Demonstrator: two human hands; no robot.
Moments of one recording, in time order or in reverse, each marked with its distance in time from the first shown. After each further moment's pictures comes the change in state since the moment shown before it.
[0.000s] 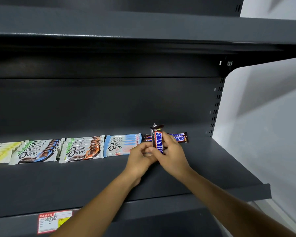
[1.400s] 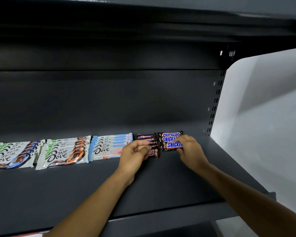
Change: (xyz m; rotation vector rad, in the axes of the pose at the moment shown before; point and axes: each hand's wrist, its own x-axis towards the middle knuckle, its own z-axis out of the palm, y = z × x) left_hand 0.044 -0.017 0.011 -0.063 0.147 -0.143; right_hand 0.042 0.114 -0.053 -0.602 -0.049 -0.055
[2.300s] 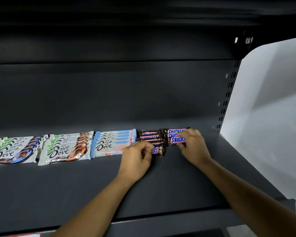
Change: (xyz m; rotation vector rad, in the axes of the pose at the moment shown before) left_hand 0.009 -0.022 -0.017 0.808 0.029 0.489; right_hand 0.020 0.011 0.024 -0.075 0.043 -0.001
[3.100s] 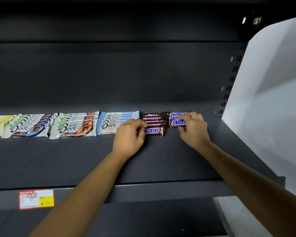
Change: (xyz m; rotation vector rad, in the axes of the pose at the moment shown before) left_hand -0.010 0.003 -0.021 0.207 0.074 0.033; right_hand -0.016 -0.020 -0.021 0.018 -0.035 0.080
